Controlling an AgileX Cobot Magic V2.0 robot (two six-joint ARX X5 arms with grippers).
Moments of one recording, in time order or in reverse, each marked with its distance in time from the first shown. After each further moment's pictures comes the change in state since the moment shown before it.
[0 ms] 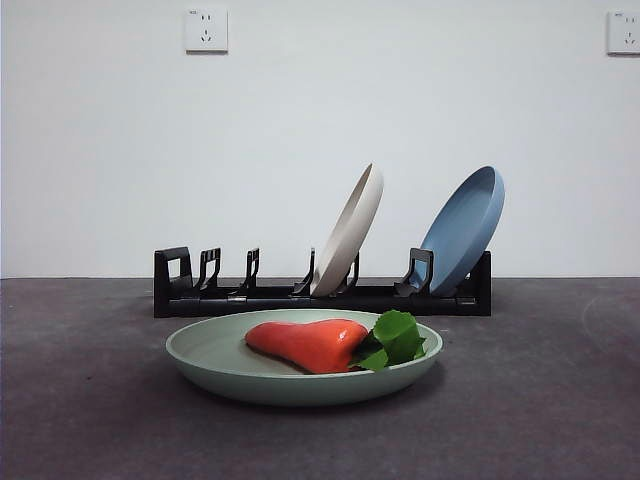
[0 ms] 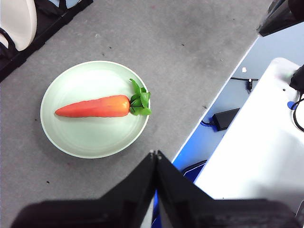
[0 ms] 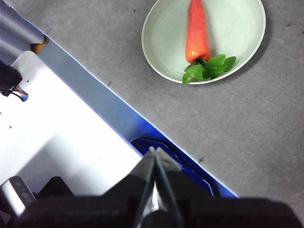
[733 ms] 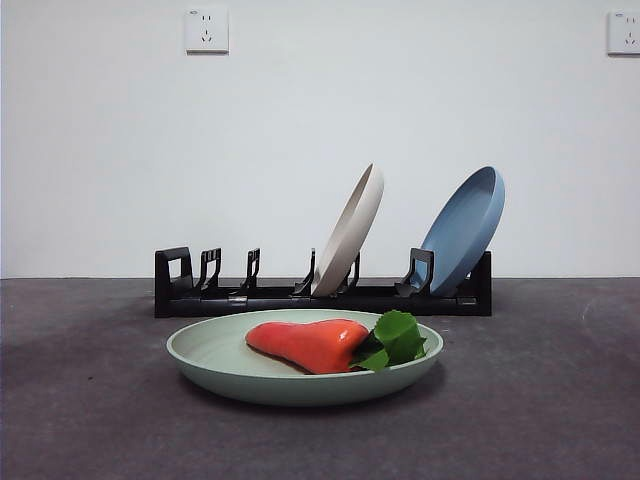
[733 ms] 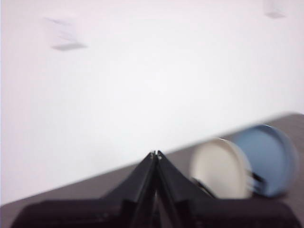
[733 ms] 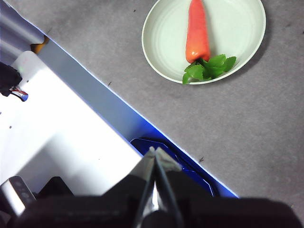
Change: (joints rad) left arm 0.800 -0.401 -0.321 0.771 0.108 0.309; right arm 0.000 0.000 0.000 0.000 0.000 0.000
